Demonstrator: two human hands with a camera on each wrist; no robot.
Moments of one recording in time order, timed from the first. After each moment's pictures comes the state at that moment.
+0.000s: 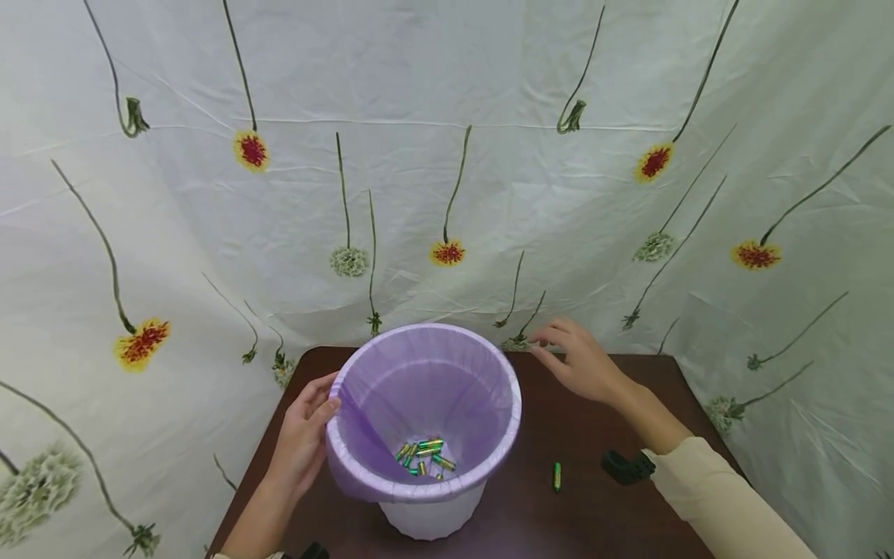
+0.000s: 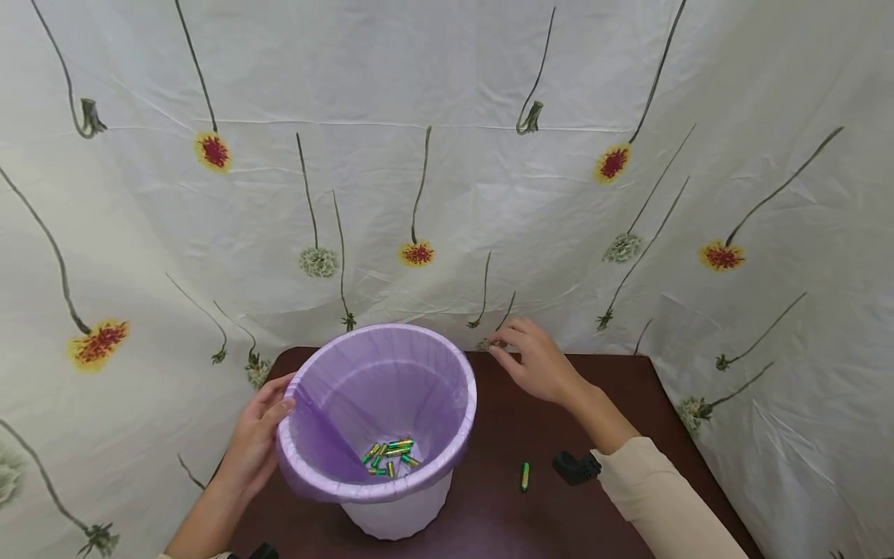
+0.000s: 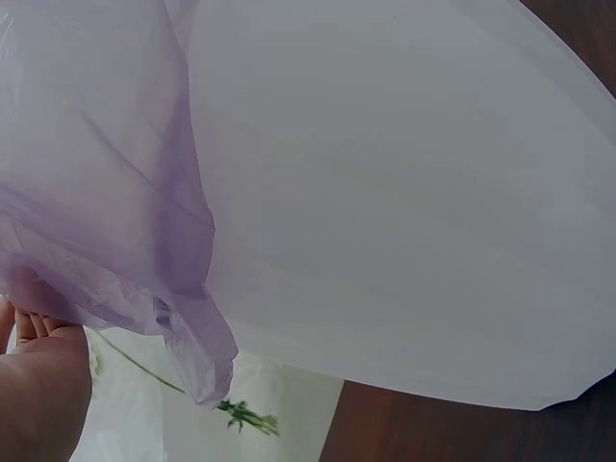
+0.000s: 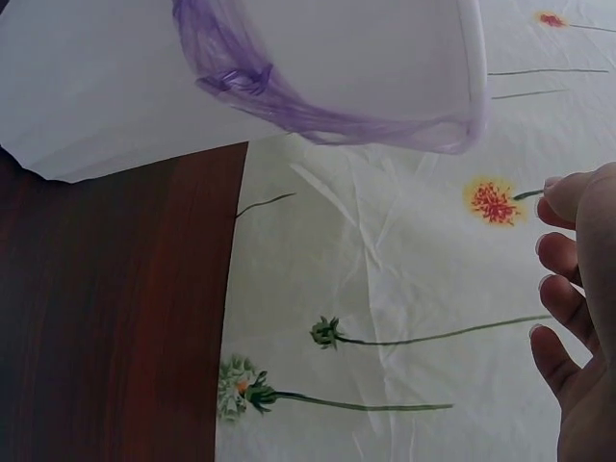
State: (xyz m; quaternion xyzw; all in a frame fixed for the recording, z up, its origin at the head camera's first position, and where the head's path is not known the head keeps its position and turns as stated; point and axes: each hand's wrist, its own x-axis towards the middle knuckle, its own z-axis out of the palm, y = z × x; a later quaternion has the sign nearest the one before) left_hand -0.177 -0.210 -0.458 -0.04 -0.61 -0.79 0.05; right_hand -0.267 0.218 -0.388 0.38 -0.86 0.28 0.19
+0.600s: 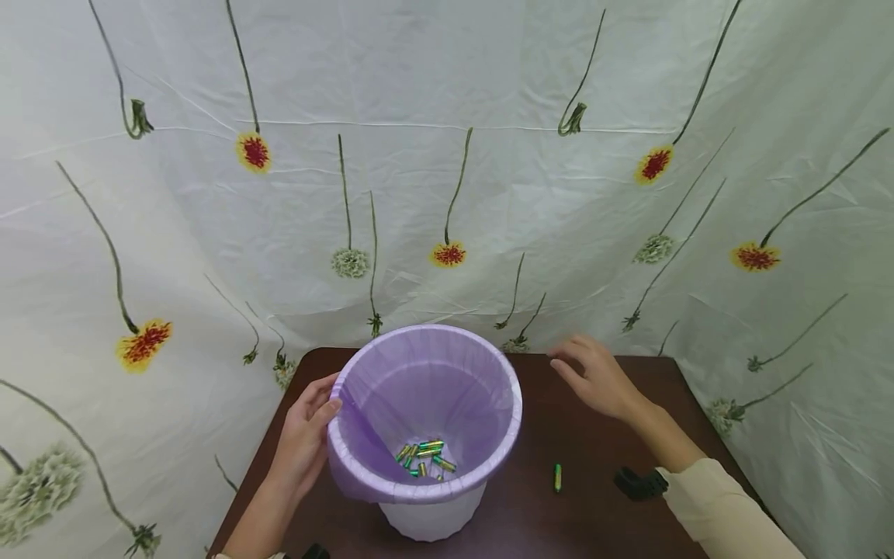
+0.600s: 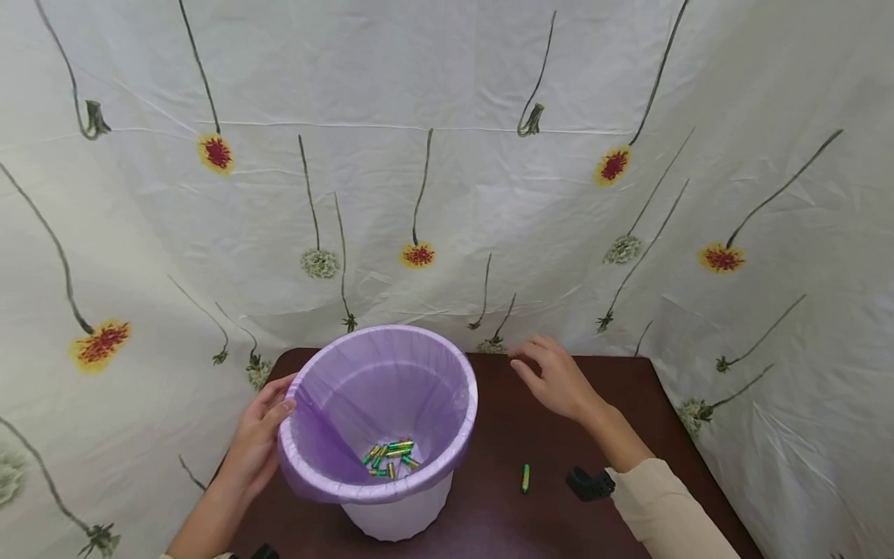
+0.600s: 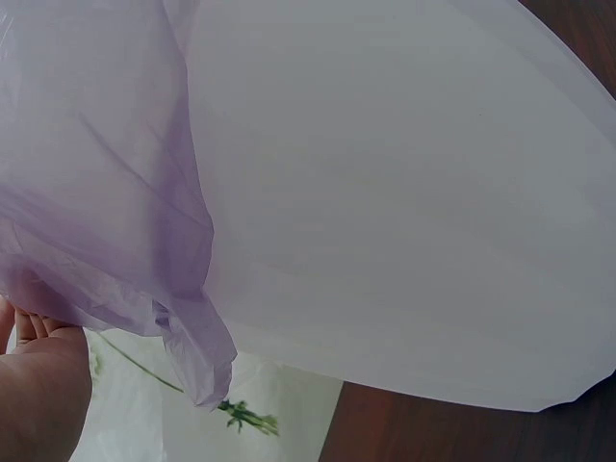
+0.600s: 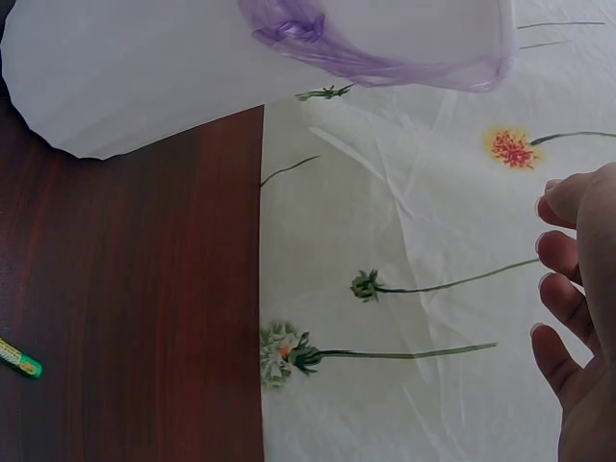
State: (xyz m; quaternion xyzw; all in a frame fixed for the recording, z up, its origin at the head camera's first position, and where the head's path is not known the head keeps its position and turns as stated) left_hand -0.176 -0.209 -0.458 -0.03 -0.61 -0.79 0.05; right_hand -0.257 0.243 -0.415 0.32 -0.88 0.29 0.18
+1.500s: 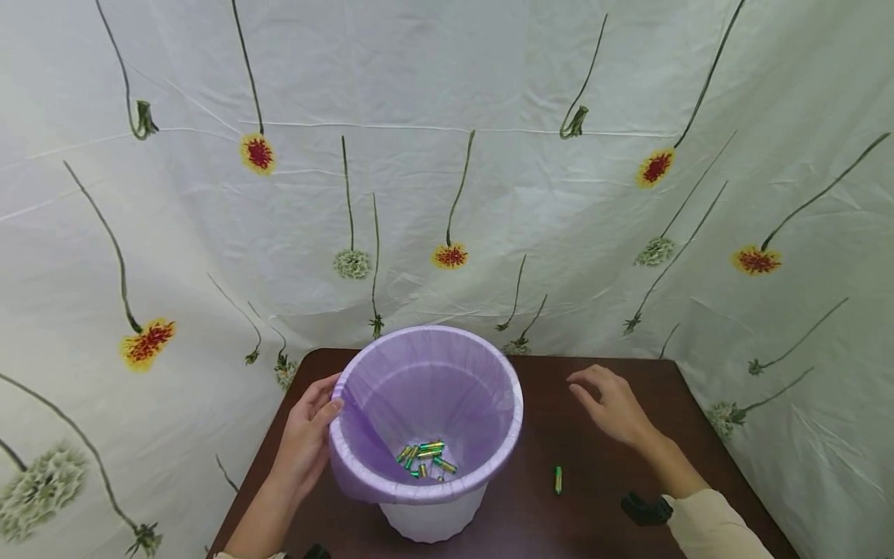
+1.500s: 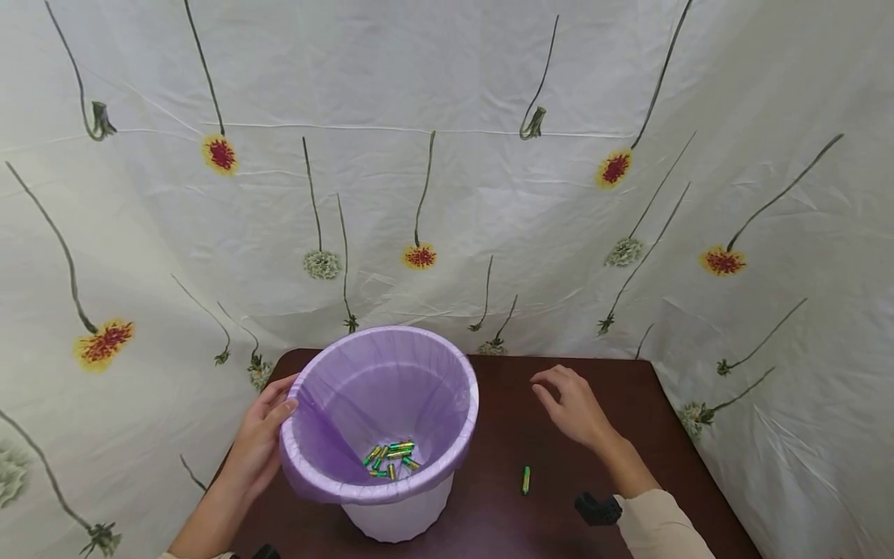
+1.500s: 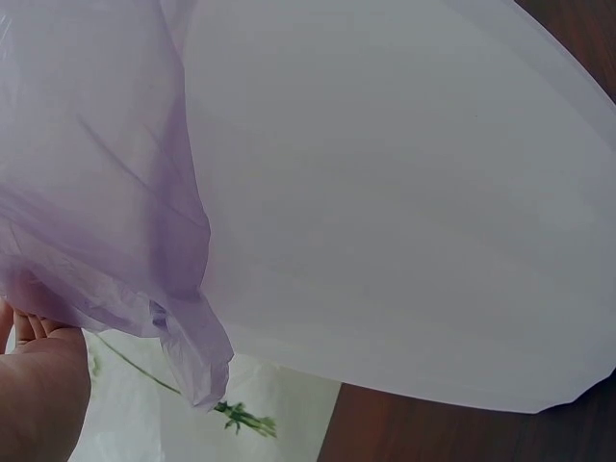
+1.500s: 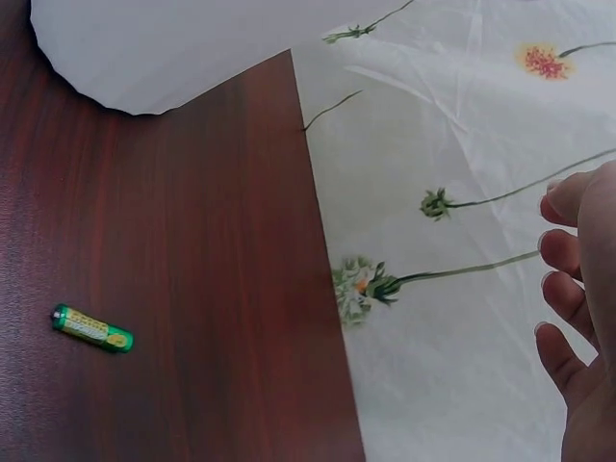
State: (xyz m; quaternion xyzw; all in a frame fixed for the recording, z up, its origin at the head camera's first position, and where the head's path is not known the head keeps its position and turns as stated) left_hand -0.176 -0.209 -0.458 -0.03 -0.61 -0.79 0.05; right_hand -0.245 0.272 -0.471 0.24 -0.91 0.30 0.17
